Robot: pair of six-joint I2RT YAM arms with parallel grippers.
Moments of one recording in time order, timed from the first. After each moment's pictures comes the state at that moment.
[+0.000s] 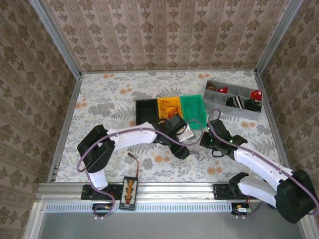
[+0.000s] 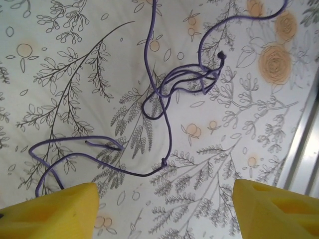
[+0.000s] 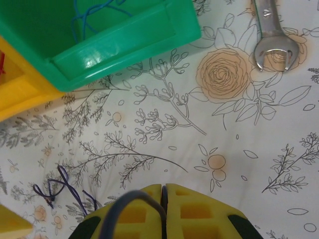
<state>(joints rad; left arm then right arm) -1.06 1.79 1.22 -0.56 0.34 0.00 0.45 1.04 0.55 -0.47 0.04 0.76</state>
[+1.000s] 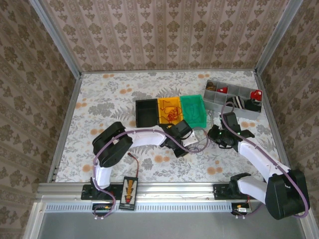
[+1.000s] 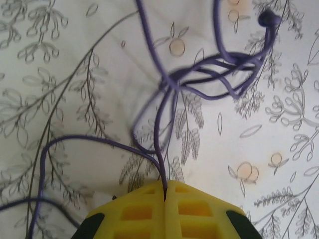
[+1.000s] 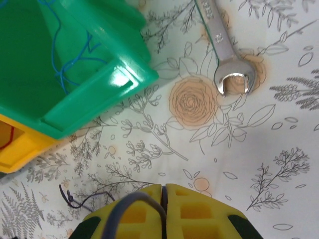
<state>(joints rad) -1.08 1.93 1.21 -0.45 0.26 0.08 0.18 1.09 0.59 -0.48 -0.17 0.75</state>
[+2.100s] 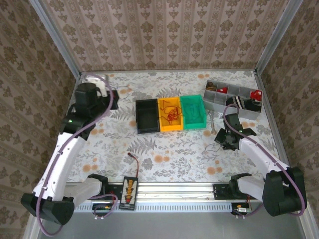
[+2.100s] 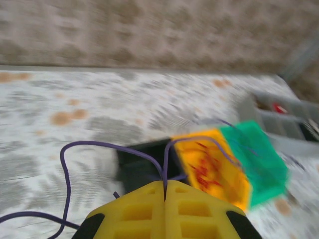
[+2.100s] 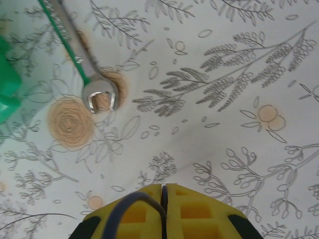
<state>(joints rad) -0.28 1.02 1.19 -0.58 0.05 -0.32 0.12 1.12 0.59 -0.65 0.07 0.71</state>
